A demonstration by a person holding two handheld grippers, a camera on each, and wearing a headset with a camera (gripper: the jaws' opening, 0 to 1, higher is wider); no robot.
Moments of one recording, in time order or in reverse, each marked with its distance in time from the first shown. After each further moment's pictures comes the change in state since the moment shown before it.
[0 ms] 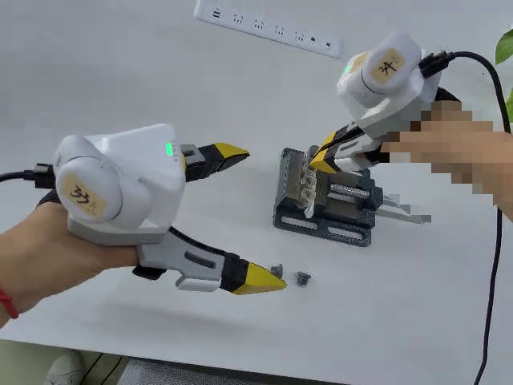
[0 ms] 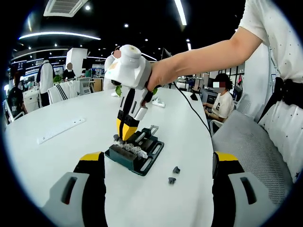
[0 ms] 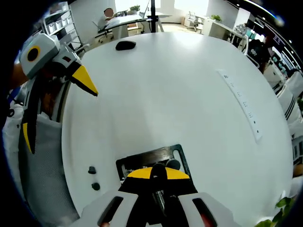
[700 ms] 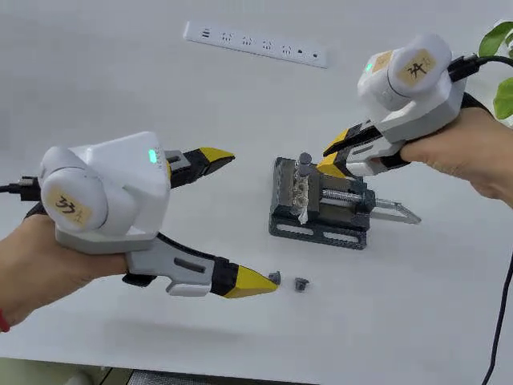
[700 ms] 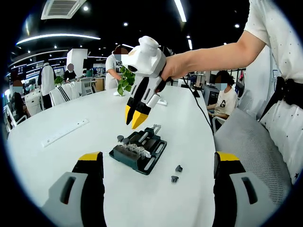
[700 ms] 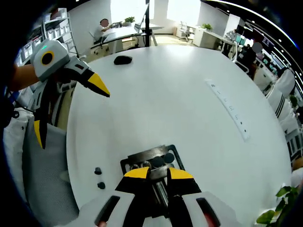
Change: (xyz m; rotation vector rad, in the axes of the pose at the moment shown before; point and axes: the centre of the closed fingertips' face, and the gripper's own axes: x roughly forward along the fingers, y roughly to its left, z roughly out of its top) left arm -0.006 0.005 0.004 0.026 0.028 0.025; right arm -0.042 -0.002 -0.003 0.039 -0.125 -0.053
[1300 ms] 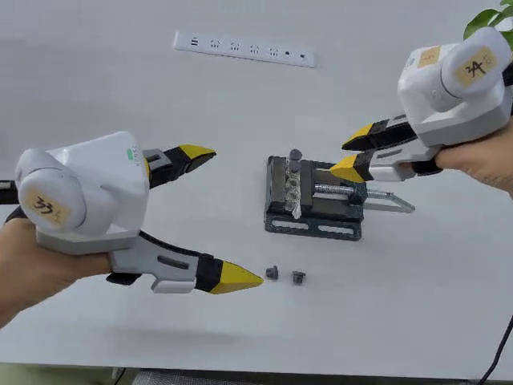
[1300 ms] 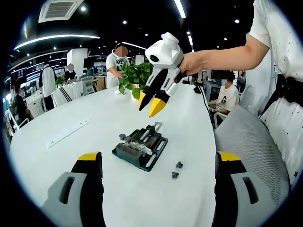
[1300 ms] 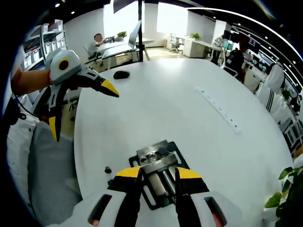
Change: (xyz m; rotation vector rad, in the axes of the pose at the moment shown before) left arm -0.009 -0.003 -0.001 0.025 0.037 0.021; right arm -0.041 0.014 -0.021 0.077 -0.133 -0.036
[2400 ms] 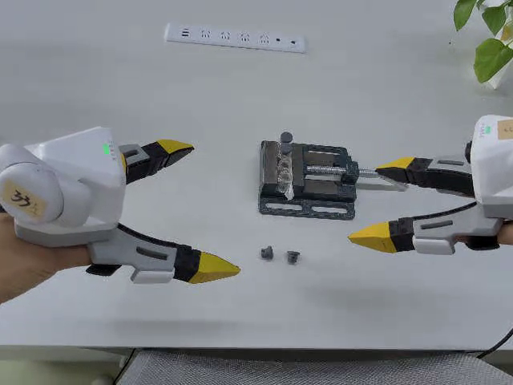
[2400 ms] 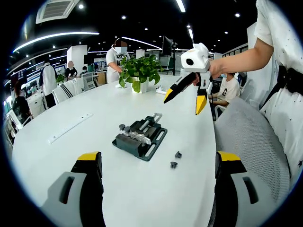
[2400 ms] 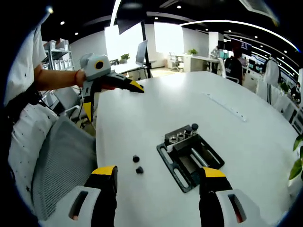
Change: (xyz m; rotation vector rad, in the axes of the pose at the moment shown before) left arm -0.011 -0.006 -0.017 0.013 0.059 0.017; right arm -0.028 0.070 -0.058 0.079 -0.219 0.079
